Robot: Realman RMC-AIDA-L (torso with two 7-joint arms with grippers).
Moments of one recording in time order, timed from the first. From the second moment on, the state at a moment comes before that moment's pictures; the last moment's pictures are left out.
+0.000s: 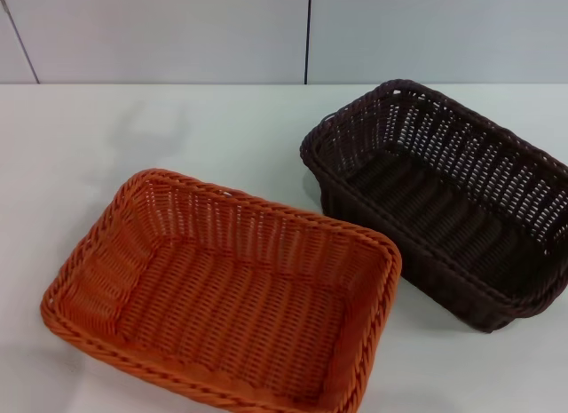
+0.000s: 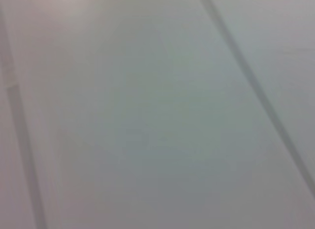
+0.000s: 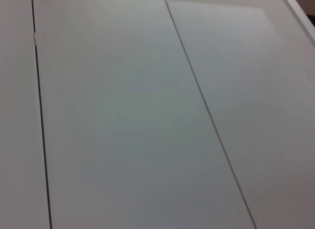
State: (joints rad) left arm 0.04 -2.07 -1.45 -1.91 2.88 0.13 0.33; right arm 0.22 2.08 -0.01 -0.02 -0.91 -1.74 0.43
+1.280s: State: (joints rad) left arm -0.20 -2.07 -1.24 -0.26 2.49 1.33 -0.20; right arm 0.28 2.08 -0.14 -0.04 -0.92 -1.78 0.38
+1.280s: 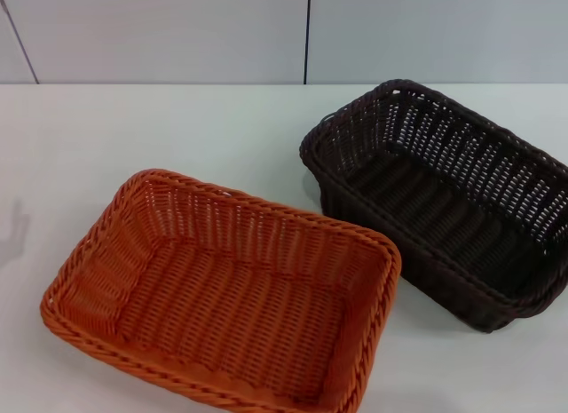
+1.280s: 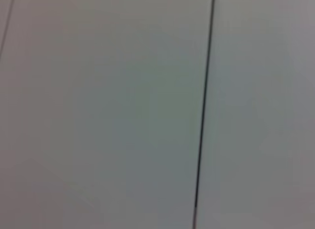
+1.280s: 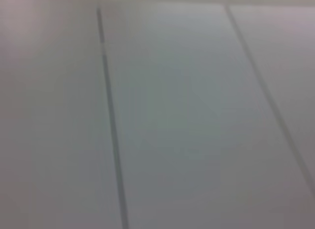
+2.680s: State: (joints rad) left arm -0.21 -2.07 -1.24 -0.26 2.49 1.16 -0.20; right arm 0.61 1.99 -0.64 -1.32 -2.25 -1.58 2.16
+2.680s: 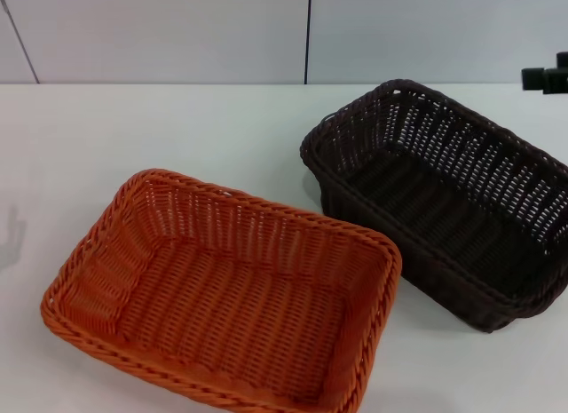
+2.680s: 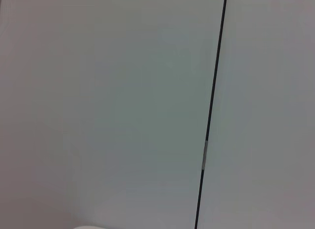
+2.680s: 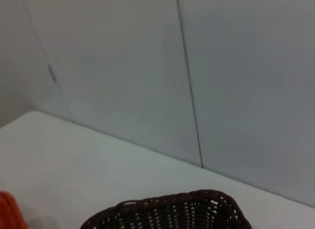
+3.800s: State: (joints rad) left arm -0.21 -2.07 -1.24 -0.28 2.49 1.17 -0.20; right arm 0.63 2.01 -0.77 -1.65 -2.50 -1.89 1.59
